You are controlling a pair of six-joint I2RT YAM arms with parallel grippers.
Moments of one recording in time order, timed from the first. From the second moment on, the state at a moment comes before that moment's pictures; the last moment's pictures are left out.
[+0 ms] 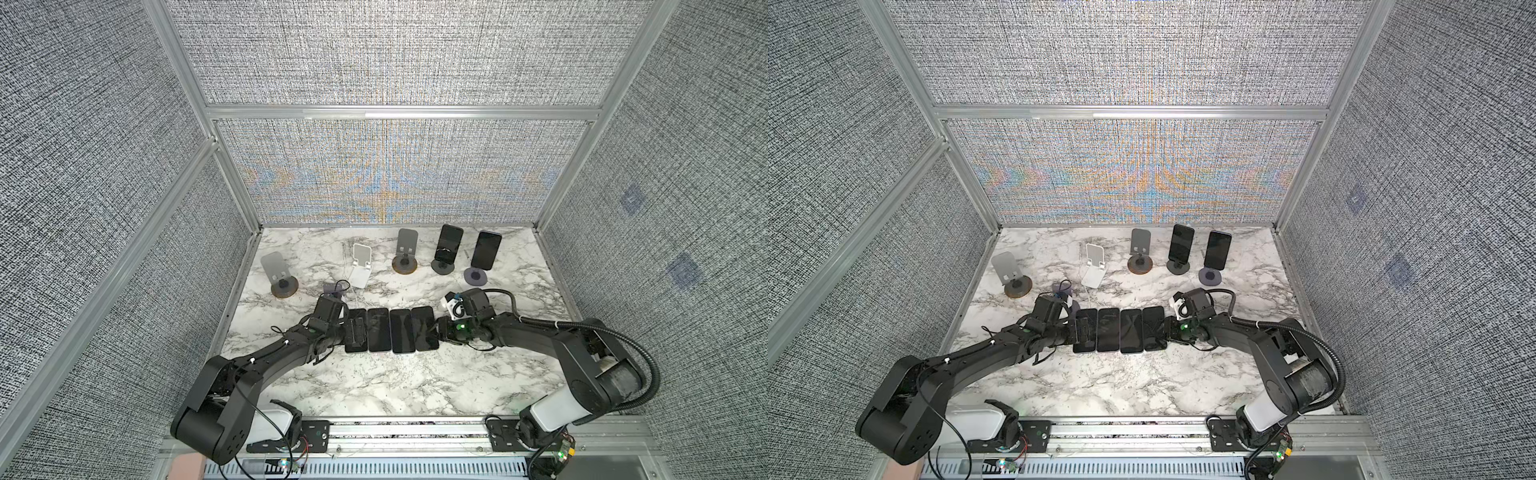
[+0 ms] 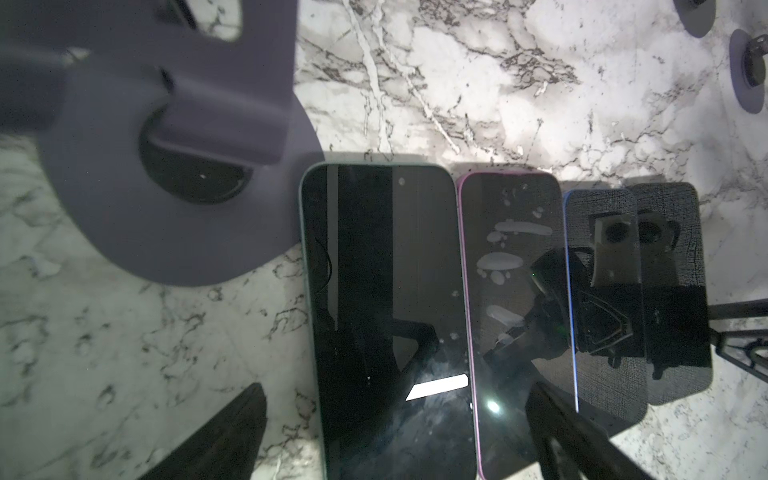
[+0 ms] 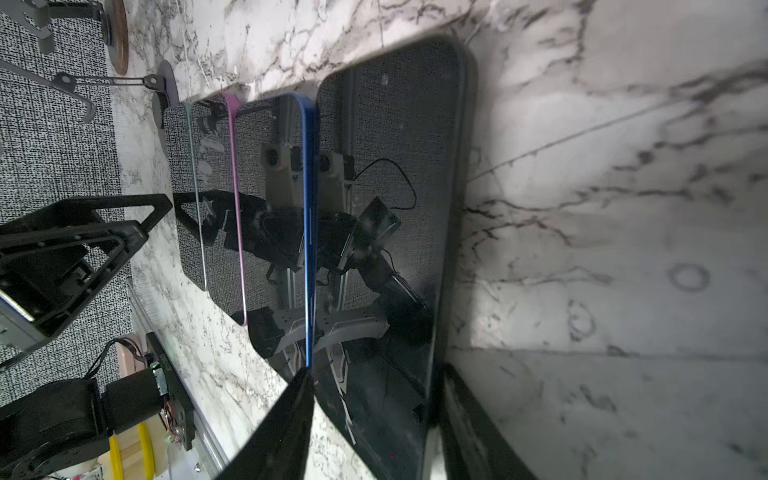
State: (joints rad) left arm -0.46 1.32 0.52 -0.14 0.16 -0.52; right arm 0.44 1.57 0.64 -0.06 -0.50 0.56
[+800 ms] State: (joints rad) left arm -0.46 1.25 0.55 -0.21 0.16 -0.51; right arm 0.45 1.50 0.67 -0.13 -0.44 0.54
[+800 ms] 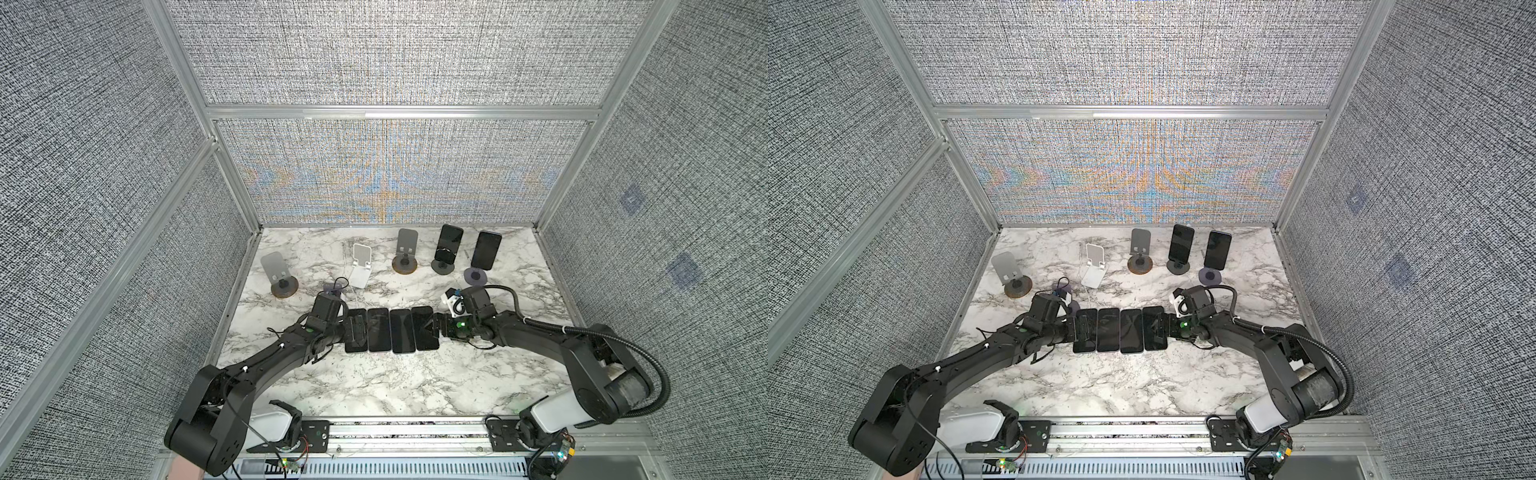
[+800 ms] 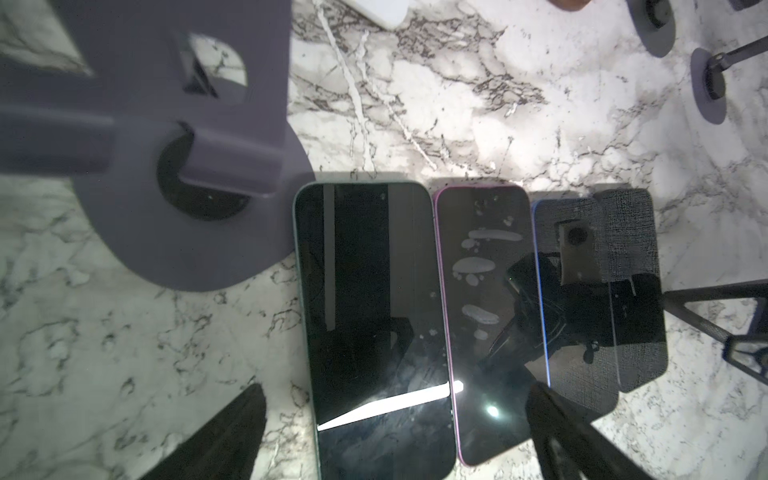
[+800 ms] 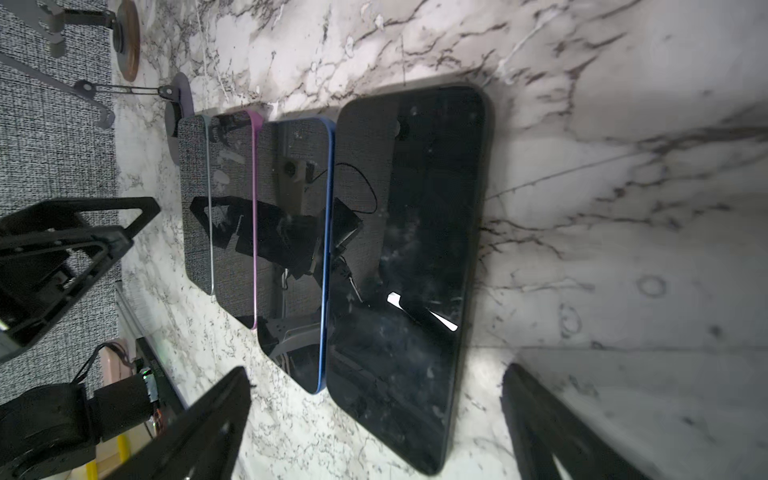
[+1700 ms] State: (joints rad) left arm -0.46 1.27 1.16 -0.65 0.03 -0.23; right arm 0.27 1.29 1.15 -0.62 0.30 0.33
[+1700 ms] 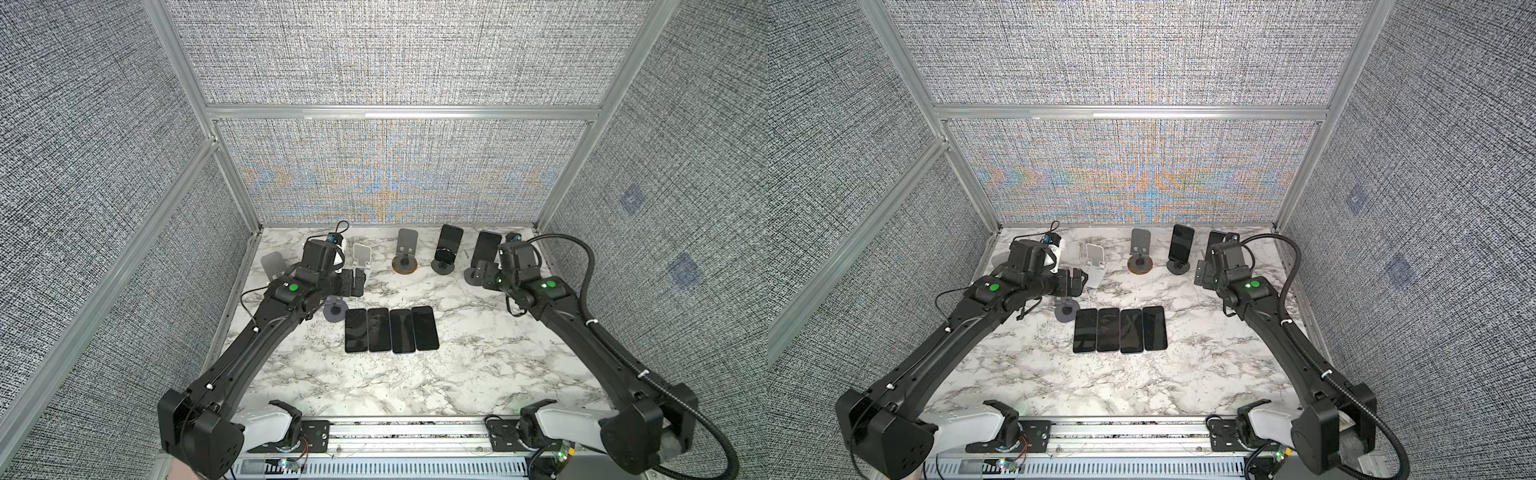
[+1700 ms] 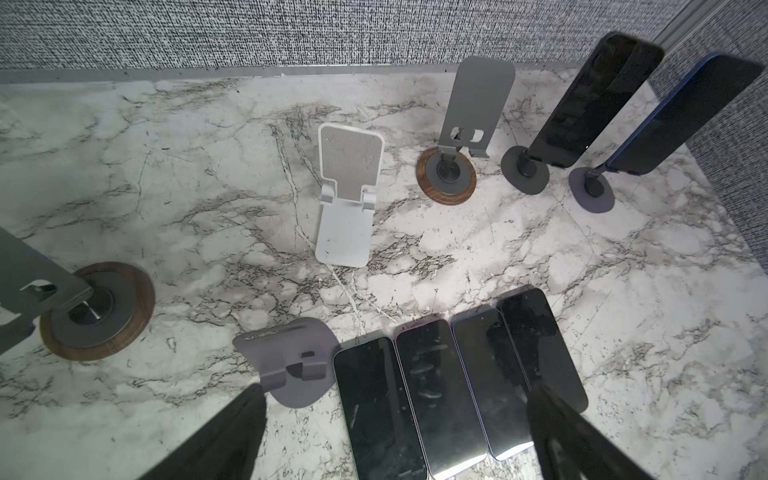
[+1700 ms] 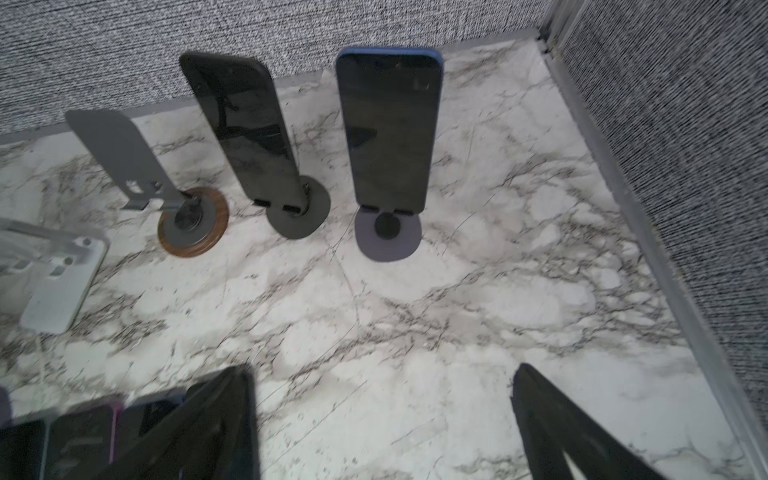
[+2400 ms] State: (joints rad) left arm -0.41 1.27 1.11 -0.65 0.03 -0.12; right arm 0.22 1.63 1.39 -0.50 0.37 0.37
